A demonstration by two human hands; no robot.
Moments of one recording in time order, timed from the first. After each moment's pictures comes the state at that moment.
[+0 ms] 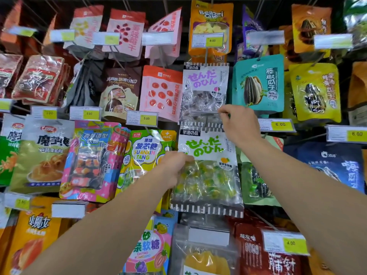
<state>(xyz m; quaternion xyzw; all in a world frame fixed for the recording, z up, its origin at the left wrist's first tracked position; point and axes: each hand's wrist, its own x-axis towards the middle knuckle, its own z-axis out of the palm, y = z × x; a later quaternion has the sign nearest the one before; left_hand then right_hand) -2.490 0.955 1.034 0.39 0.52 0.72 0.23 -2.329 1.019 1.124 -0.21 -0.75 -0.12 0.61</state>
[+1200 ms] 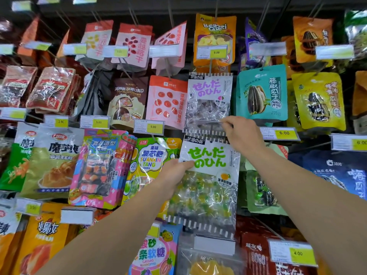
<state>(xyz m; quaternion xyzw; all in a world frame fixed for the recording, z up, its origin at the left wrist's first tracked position) -2.482 0.922 1.024 0.47 0.49 0.71 0.19 -2.329 1.027 1.125 -0.22 -0.78 -0.14 0.56</state>
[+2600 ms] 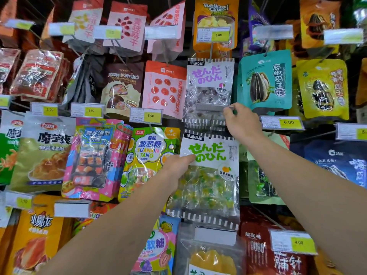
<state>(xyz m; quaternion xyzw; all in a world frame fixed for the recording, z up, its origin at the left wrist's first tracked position) -2.498 0.957 1.020 0.41 0.55 0.71 0.19 -2.341 1.023 1.125 -0.27 -0.76 0.01 0.58</state>
